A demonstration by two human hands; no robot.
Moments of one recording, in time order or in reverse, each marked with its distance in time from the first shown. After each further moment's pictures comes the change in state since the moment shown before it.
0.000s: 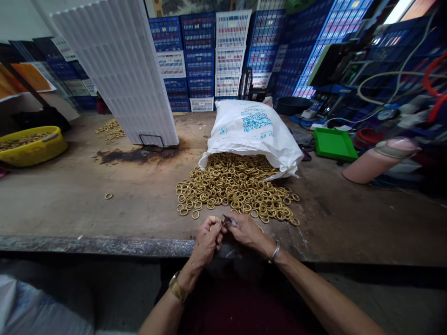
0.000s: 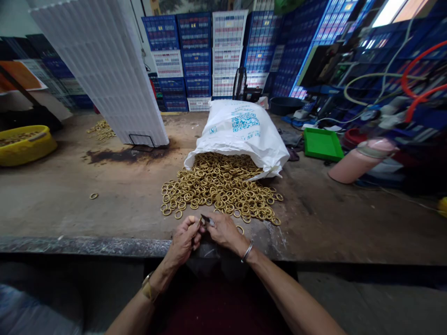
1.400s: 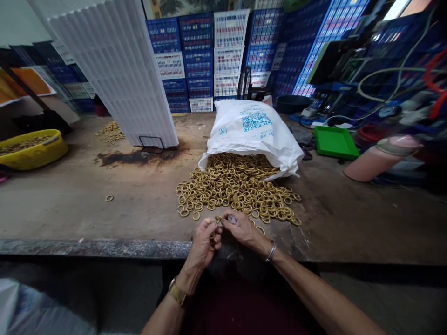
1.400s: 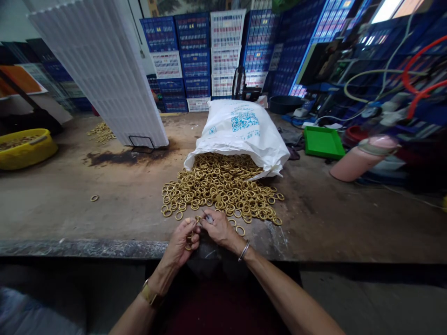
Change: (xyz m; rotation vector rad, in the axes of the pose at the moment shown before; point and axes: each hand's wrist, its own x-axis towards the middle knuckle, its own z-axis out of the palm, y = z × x) left_hand -0.001 0.008 -0.004 -0.290 0.074 -0.148; right_hand 0.006 -0.011 0.006 0.381 0.024 0.065
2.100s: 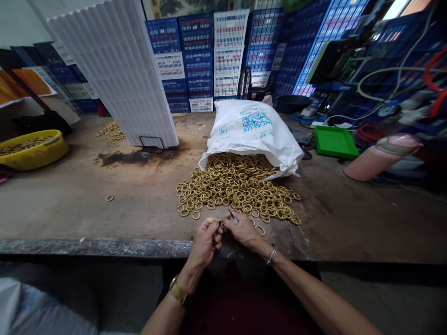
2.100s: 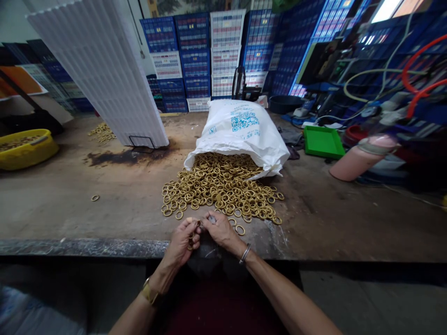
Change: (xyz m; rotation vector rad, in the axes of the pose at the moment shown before) left_hand 0.000 -0.004 0.002 0.083 0.008 0.044; right_hand -0.005 0.007 0.006 0.092 0.039 0.153
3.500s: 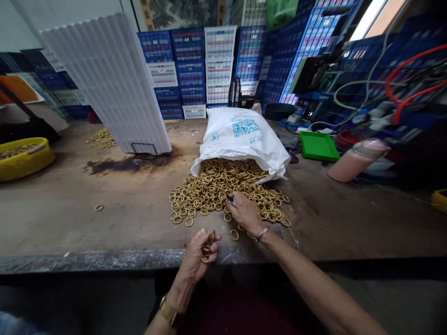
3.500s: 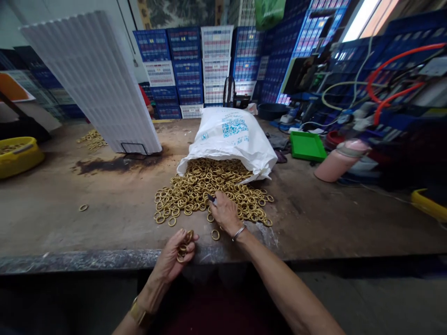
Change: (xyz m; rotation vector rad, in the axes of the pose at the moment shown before) left_hand -0.012 0.003 -0.004 -0.222 -0.091 -0.124; right_hand 0.034 -0.005 -0.041 -0.955 0.370 -0.065
